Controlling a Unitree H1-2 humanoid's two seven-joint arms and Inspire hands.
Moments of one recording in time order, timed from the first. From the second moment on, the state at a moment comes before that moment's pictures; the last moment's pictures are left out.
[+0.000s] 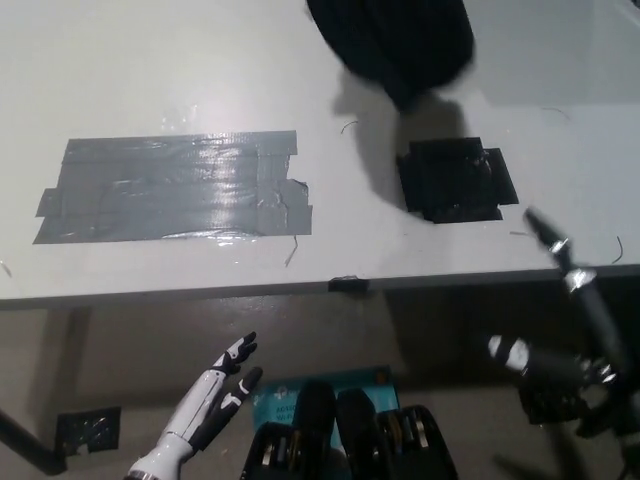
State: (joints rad) left_arm -0.14 0.21 -0.20 0.37 0.28 -0.31 -0.03; right_arm -0.13 -0.22 0.04 -0.42 -0.19 0.00 0.10
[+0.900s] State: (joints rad) left_arm -0.13 0.19 -0.17 0.38 0.24 -0.38 -0.03; right_arm -0.78 -0.19 0.05 0.09 -0.36 0.25 0.07
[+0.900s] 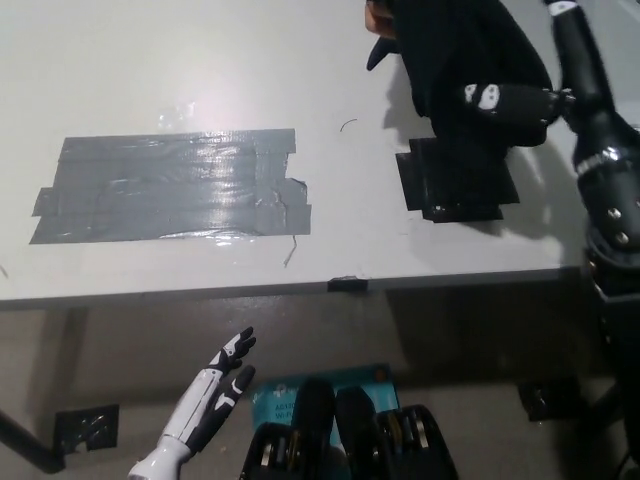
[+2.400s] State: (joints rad) left_arm -0.18 0.21 -0.18 0.35 0.29 -0.33 -0.07; right_arm -0.99 -0.31 0.11 0.43 -0.54 0.08 -0.29
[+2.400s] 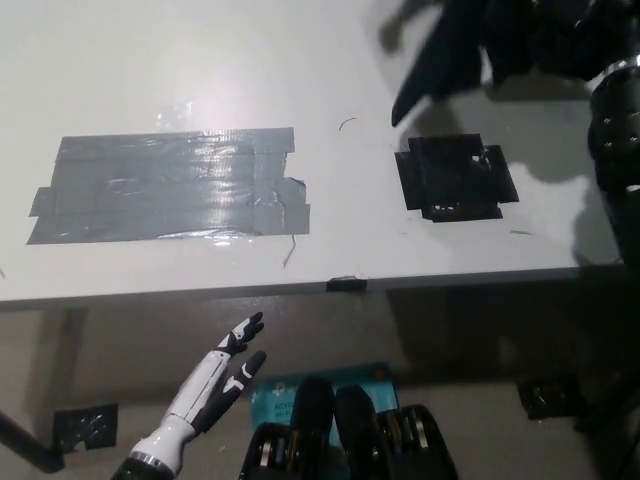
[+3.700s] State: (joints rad) left_arm -0.22 0.22 -0.21 0.34 0.32 -0.30 -0.08; right_arm -0.92 -0.21 0.49 0.97 -0.66 -0.08 -0.24
